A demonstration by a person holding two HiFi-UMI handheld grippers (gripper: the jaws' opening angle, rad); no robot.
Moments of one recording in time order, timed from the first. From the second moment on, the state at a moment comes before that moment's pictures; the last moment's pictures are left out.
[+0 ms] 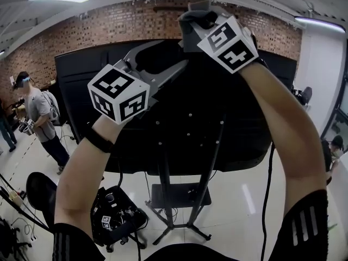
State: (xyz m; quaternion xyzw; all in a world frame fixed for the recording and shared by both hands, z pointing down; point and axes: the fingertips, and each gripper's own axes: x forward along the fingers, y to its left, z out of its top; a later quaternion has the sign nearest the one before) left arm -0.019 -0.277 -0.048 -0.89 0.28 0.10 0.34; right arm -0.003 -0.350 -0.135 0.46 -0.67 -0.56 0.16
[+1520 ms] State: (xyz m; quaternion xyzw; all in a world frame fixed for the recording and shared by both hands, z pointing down) left arm -0.028 -0.284 0.145 -0.93 0.27 0.05 0.25; right arm -0.012 -0.391 0.171 0.36 -0.56 -0.62 0.42
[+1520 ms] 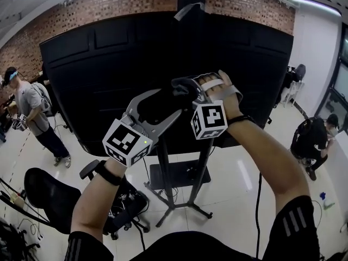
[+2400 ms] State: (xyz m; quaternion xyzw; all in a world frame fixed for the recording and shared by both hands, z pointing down) left arm -0.032 -0.288 0.308 -0.95 0.28 0.02 0.14; right arm -0.002 -0.396 0.379 0.32 -0.58 -0.55 0.51
